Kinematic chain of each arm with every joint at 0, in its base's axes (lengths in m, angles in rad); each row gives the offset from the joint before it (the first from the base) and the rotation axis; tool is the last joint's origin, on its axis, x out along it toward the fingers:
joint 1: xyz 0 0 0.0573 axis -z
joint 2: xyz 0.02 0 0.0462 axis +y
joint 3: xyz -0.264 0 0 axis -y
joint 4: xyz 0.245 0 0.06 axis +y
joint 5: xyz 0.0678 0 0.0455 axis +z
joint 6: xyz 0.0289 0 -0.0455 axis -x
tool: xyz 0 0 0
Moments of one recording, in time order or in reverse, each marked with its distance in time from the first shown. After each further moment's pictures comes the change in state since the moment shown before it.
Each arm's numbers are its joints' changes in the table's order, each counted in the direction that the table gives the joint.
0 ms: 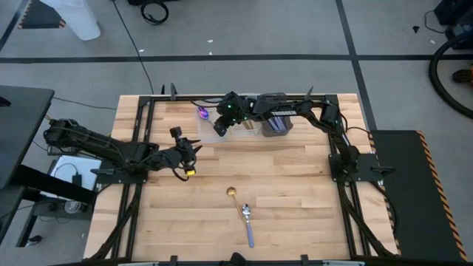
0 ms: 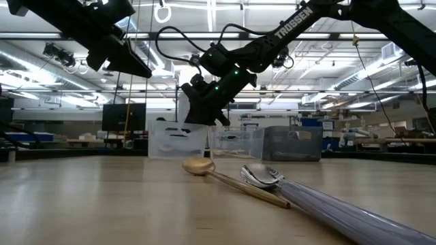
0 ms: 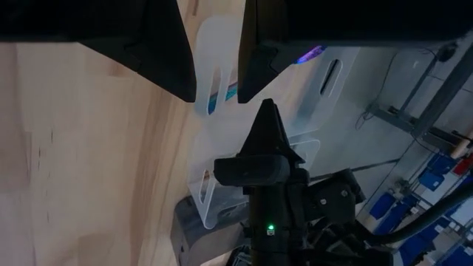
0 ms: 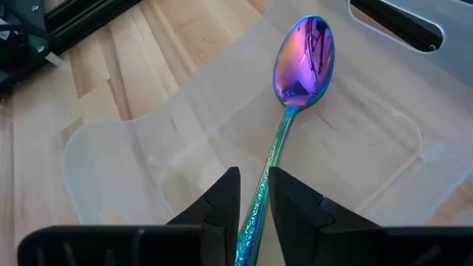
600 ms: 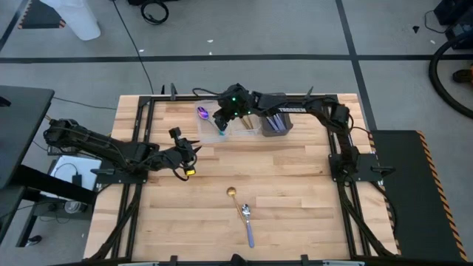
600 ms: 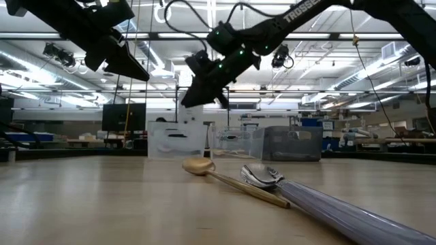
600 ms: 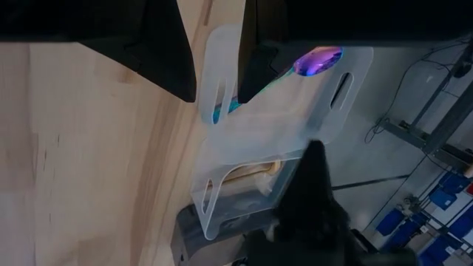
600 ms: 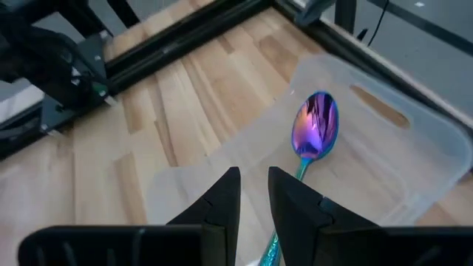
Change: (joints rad) left arm 0.000 0.000 0.000 0.042 -0.011 0.085; right arm 0.001 -0.104 0.000 -0.011 0.030 0.024
